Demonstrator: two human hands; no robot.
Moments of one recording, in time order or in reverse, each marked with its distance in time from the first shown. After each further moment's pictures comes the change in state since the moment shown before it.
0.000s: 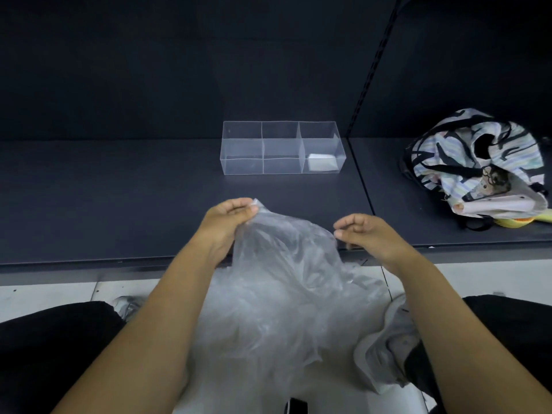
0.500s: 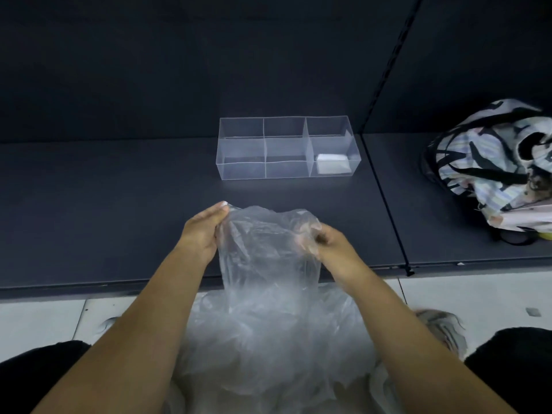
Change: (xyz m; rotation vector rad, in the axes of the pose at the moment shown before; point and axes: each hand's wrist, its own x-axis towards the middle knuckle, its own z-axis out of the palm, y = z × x) left_hand 0.092 -0.018 -0.037 -0.165 0.235 -0.159; right_hand 0.068 0.009 0.081 0.287 -0.007 -0.018
